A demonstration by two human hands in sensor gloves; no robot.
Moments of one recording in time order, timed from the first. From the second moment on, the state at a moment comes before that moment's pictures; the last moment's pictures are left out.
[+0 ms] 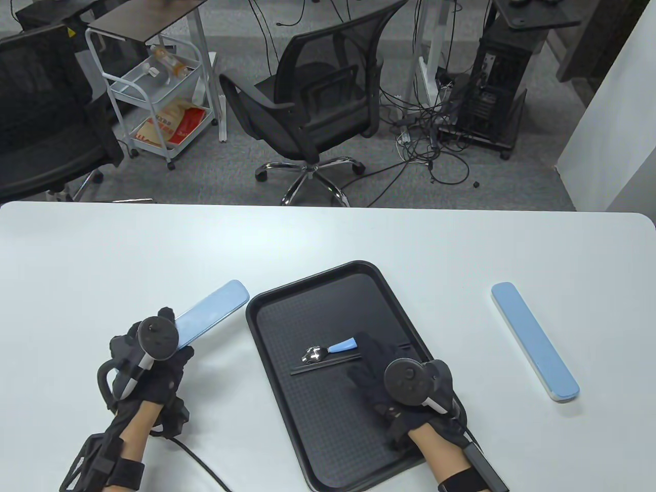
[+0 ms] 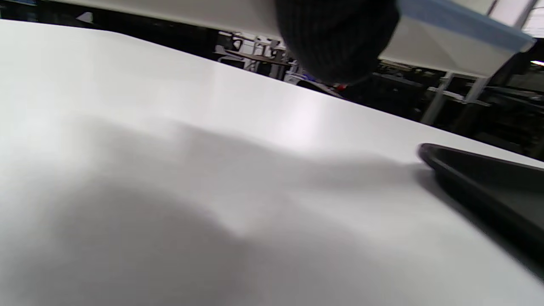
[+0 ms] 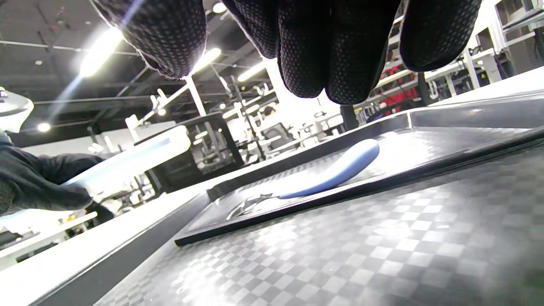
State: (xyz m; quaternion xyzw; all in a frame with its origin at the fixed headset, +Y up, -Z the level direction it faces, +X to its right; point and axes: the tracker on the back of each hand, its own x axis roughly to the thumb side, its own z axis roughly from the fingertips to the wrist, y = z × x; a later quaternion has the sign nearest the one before) left_hand -0.313 -0.725 -0.300 -0.08 0.17 0.13 0.97; right_hand 0.118 -0.729 -0.281 0.20 -0.05 0.95 0.23
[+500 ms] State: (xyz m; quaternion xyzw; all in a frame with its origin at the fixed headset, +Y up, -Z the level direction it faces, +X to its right) left_hand -0.392 -0.763 -0.294 -0.14 0.34 0.19 0.91; right_hand 0.121 -0.729 -0.281 0.20 -0.04 0.95 0.21
